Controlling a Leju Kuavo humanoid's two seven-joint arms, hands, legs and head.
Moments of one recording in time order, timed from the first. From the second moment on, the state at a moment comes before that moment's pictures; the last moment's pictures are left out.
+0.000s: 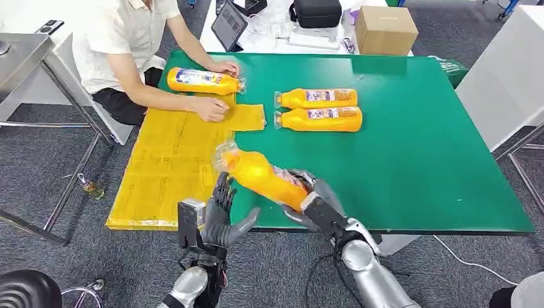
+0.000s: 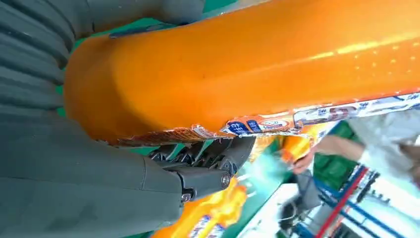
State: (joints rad) left arm -0.16 -0.21 -0.56 -1.19 0.21 0.37 -0.42; right arm -0.21 -0.03 0.41 -1.24 0.34 -0.06 -0.43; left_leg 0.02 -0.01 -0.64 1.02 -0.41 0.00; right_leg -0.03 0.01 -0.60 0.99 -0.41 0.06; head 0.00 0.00
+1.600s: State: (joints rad) left arm -0.27 -0.21 -0.52 -1.15 0.20 0.34 -0.44; right arm -0.34 0.00 0.75 -1.19 0.40 -0.10 -0.34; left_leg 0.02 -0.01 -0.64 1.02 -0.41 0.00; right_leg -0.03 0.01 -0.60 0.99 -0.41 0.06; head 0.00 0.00
